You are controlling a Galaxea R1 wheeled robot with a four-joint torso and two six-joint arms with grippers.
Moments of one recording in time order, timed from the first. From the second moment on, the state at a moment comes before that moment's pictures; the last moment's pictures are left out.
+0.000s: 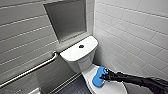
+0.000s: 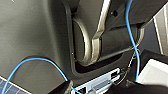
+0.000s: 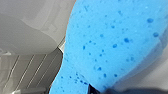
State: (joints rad) left arm 1.53 2.95 -2.41 0.34 0.10 -0.05; right arm -0.46 2.74 -2.03 -0.36 -0.29 0.85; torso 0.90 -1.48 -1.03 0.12
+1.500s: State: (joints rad) left arm 1.53 2.96 -2.41 0.34 0.11 -0.05; right arm -0.69 2.48 -1.88 -0.36 -0.10 0.91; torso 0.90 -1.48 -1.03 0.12
